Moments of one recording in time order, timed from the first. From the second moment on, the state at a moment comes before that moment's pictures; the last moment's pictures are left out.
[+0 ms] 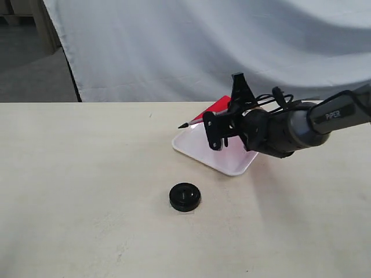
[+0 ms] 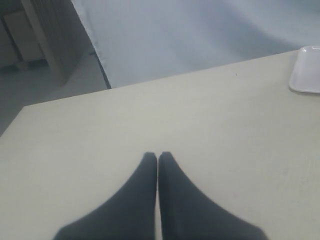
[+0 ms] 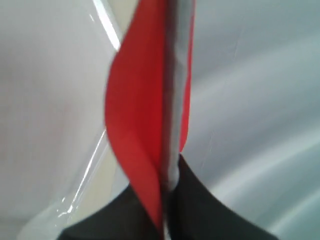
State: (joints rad) left arm -0.12 0.00 0.00 0.16 0.29 0.01; right arm 0.39 2.19 -1.27 0.51 -0.53 -2.12
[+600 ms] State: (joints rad) left arm -0.19 0.00 0.00 0.16 0.28 0.01; right arm 0.39 2.27 -1.28 0.48 -0.59 -2.12
